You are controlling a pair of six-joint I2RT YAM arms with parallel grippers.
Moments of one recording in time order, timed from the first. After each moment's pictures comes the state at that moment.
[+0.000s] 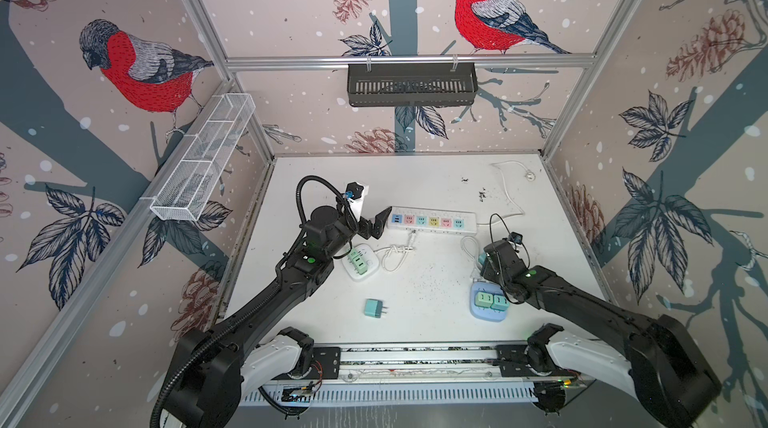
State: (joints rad) left arm -0.45 1.09 0.62 0.34 0.21 0.00; right arm 0.53 1.12 0.43 -0.37 0.39 0.78
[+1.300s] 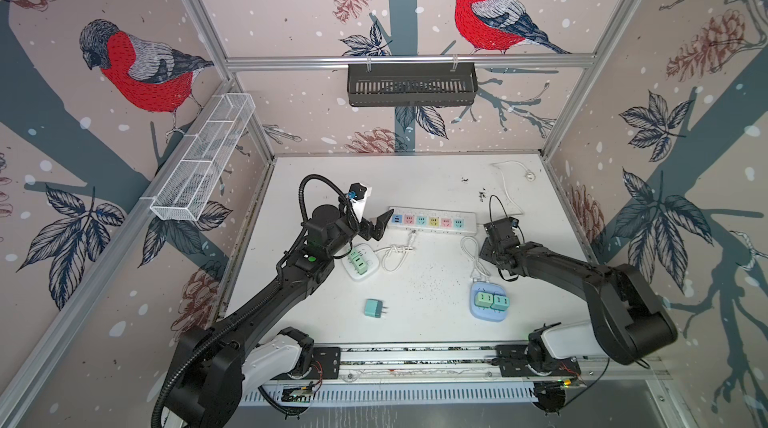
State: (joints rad) left arm -0.45 1.10 0.63 0.32 0.25 0.03; right arm 0.37 1.44 0.59 -0.24 0.30 0.70
